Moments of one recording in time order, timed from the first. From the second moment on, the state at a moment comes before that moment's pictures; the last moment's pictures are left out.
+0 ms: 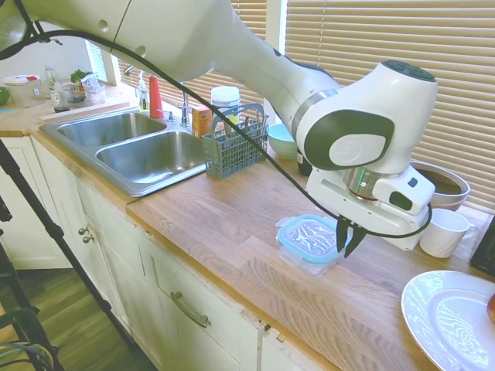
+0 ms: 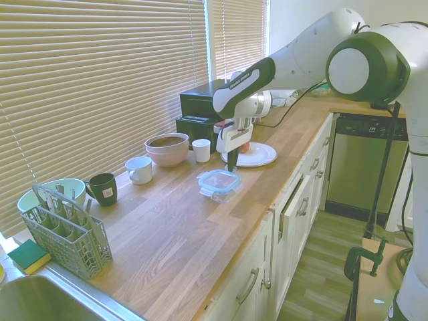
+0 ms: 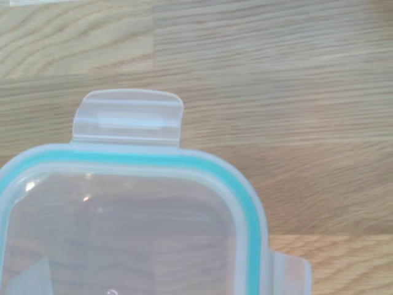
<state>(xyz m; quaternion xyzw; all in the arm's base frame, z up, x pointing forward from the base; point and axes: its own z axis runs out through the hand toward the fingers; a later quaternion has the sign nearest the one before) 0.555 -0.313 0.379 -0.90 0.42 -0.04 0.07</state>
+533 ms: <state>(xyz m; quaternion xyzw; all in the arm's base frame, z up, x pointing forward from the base) 0.558 -0.314 0.379 -0.90 0.42 -0.05 0.06</state>
